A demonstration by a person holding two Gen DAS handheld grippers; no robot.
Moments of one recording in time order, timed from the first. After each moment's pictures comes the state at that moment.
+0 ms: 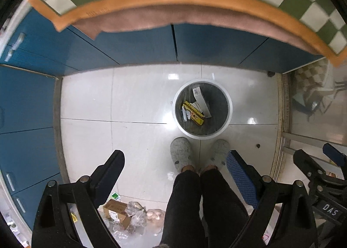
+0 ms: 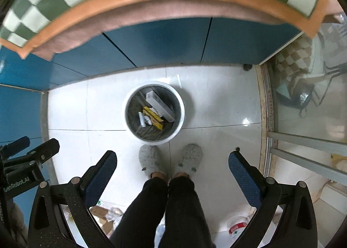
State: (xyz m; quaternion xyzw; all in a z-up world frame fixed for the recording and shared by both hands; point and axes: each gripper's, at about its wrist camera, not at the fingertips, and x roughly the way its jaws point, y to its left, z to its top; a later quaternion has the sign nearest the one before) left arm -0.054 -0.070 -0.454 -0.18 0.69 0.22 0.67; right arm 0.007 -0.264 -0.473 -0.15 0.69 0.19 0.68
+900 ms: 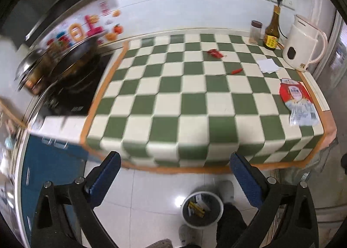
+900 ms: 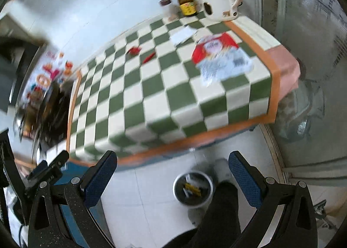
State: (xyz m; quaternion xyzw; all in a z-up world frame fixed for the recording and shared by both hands) left arm 0.113 -0.003 -0.192 -0.08 0.48 0.27 0.83; right arm 0.167 -0.275 -0.156 0.07 0.56 0.19 0.80
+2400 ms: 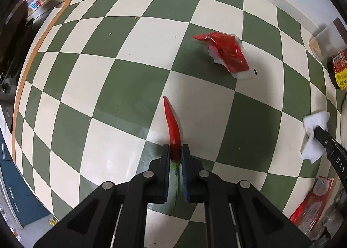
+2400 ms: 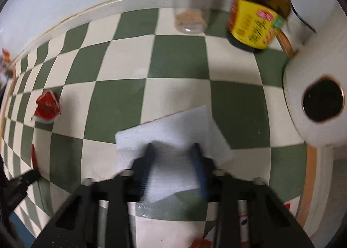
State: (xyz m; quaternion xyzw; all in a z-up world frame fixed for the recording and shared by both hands) left arm 0.360 0.113 -0.335 -0.26 0.61 0.31 0.68; right arm 0.598 -0.053 -0.346 -0.16 0.58 0.23 0.76
